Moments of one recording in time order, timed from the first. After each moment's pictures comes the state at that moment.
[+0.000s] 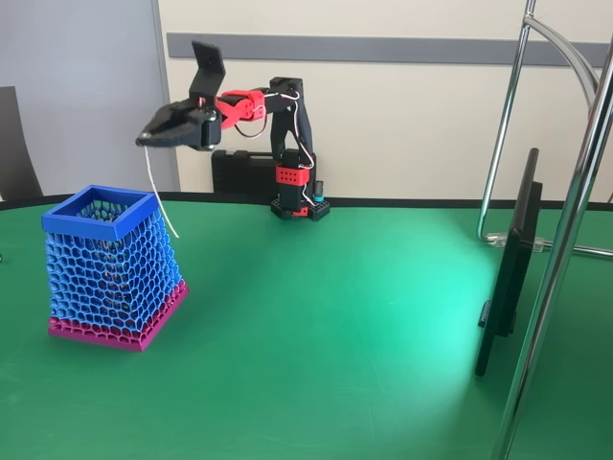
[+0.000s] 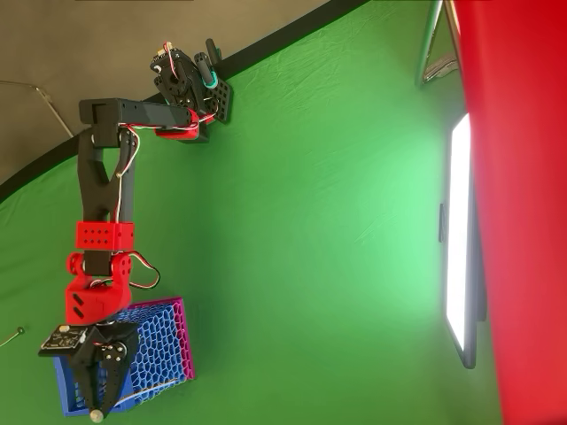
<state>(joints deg) 24.6 81.7 75.9 4.9 -100.6</state>
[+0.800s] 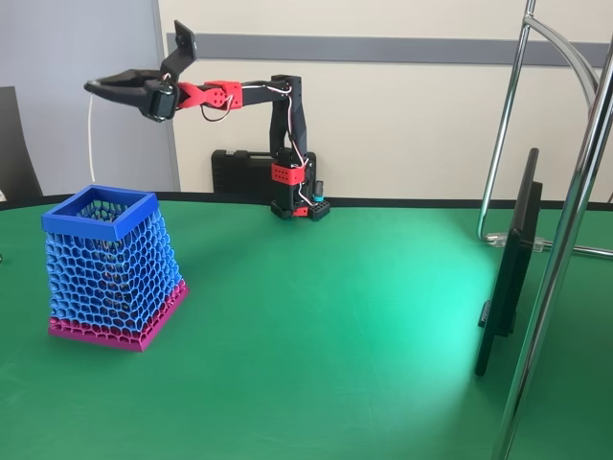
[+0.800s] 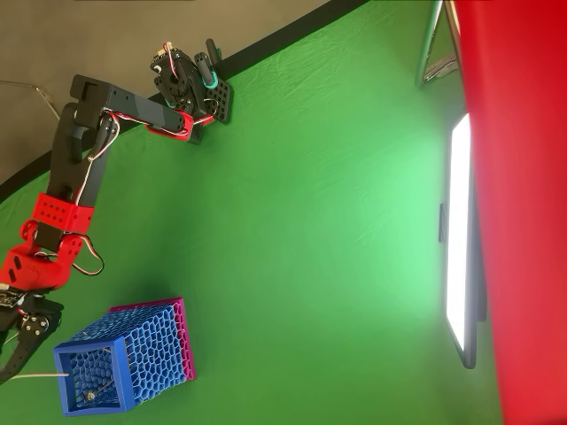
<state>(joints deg) 39.2 88.1 84.6 -5.3 -110.0</state>
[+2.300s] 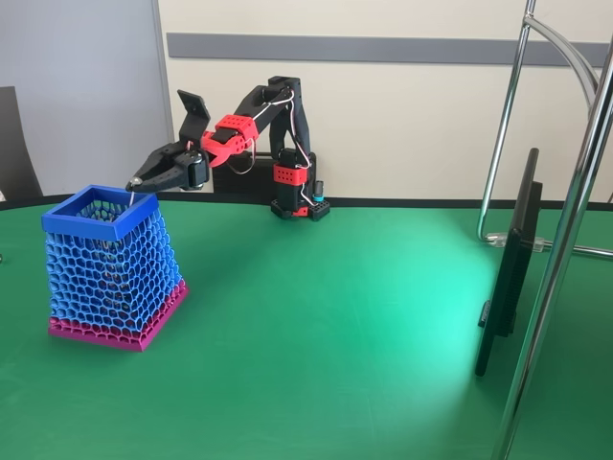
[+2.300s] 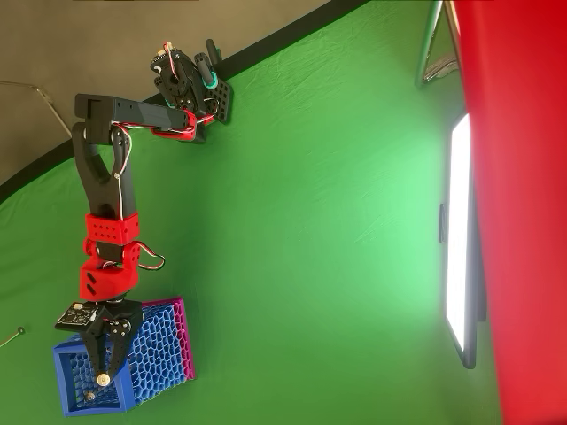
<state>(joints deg) 29.5 82.3 100.5 -13.4 -97.4</state>
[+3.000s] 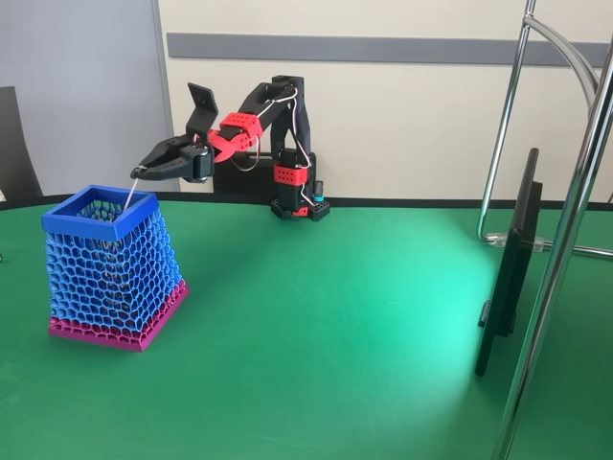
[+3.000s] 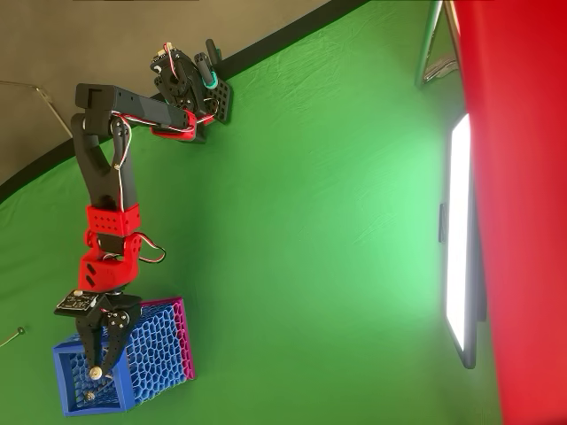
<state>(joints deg) 30.8 86.7 106.3 -18.2 -98.3</state>
